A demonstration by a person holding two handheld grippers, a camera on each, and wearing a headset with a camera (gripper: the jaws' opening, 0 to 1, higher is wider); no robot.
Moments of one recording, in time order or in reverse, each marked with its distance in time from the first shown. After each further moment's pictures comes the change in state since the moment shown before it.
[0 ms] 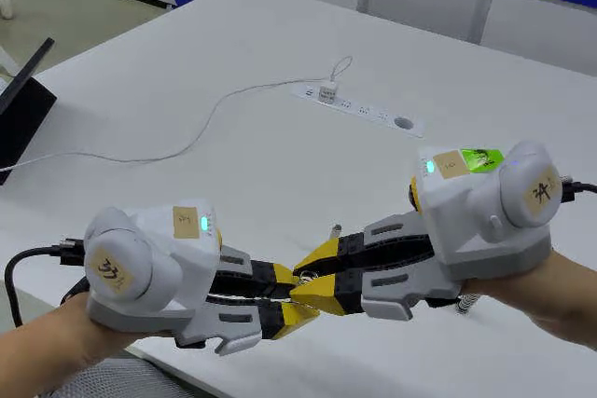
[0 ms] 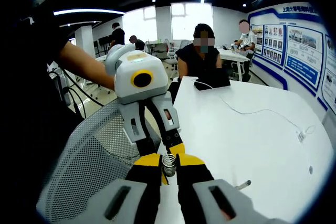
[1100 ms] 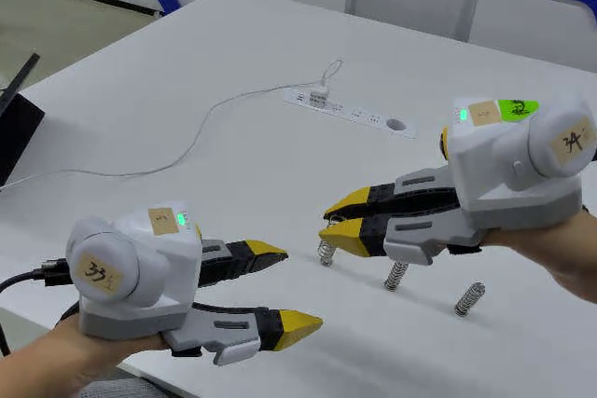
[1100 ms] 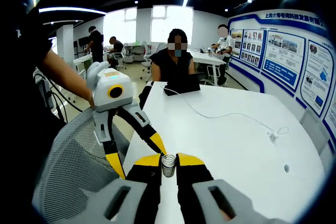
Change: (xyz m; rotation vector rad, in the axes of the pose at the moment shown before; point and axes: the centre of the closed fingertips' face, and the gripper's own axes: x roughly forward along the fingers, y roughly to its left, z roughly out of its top) left arm -0.004 0.030 0.002 -0.148 -0.052 0.121; right arm -0.041 -0.069 0.018 0.018 -0.017 -0.213
